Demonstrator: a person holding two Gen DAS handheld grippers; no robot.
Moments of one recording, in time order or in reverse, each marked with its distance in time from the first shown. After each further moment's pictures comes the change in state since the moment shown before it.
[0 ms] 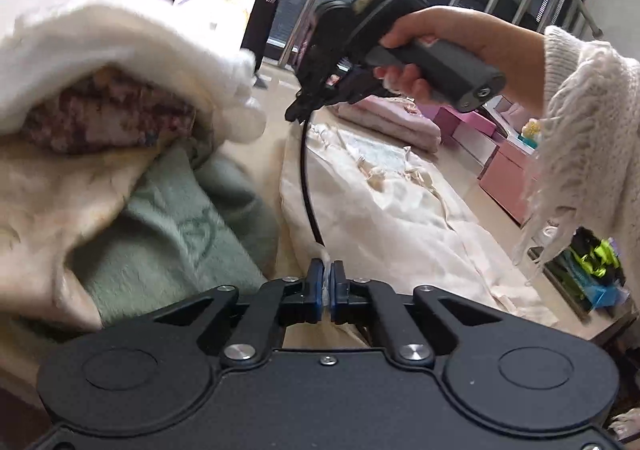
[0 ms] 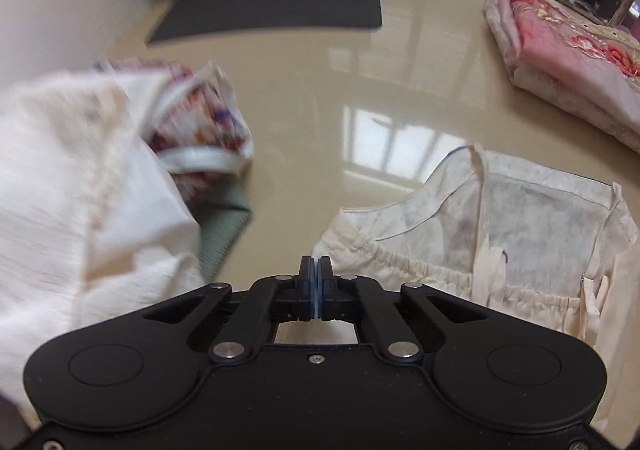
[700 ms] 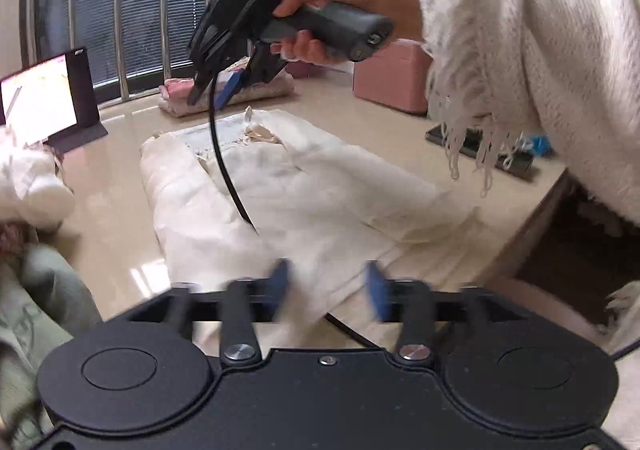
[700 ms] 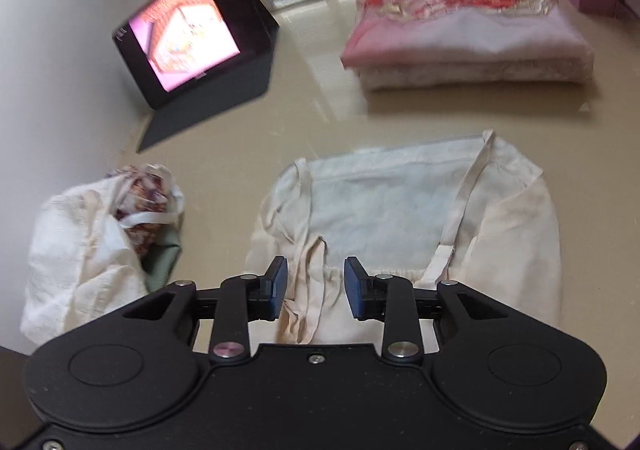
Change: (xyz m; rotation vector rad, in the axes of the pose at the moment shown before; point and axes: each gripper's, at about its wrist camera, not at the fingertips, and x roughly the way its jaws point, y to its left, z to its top) left arm 0.019 -0.119 -0.025 0.497 0.116 -0.181; right arm -0.051 -0.173 -0.055 0.199 -0.189 0.219
